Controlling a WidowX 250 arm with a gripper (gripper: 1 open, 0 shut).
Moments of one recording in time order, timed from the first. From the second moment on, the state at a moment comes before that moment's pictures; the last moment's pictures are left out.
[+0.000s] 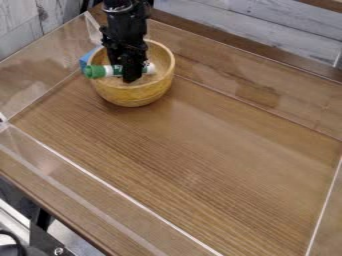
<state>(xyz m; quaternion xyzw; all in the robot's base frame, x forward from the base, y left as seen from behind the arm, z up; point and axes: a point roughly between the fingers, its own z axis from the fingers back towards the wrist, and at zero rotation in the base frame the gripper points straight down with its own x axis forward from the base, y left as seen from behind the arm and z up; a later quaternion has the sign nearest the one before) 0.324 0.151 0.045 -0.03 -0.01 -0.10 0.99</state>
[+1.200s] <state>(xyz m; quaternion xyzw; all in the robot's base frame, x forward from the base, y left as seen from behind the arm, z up) 0.311 0.148 0.049 -0.05 0.03 -0.09 0.99</state>
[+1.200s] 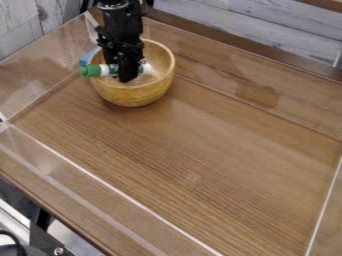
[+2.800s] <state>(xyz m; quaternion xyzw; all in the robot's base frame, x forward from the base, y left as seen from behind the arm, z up) 0.308 0.147 0.062 -0.05 0.05 -0.08 0.99</state>
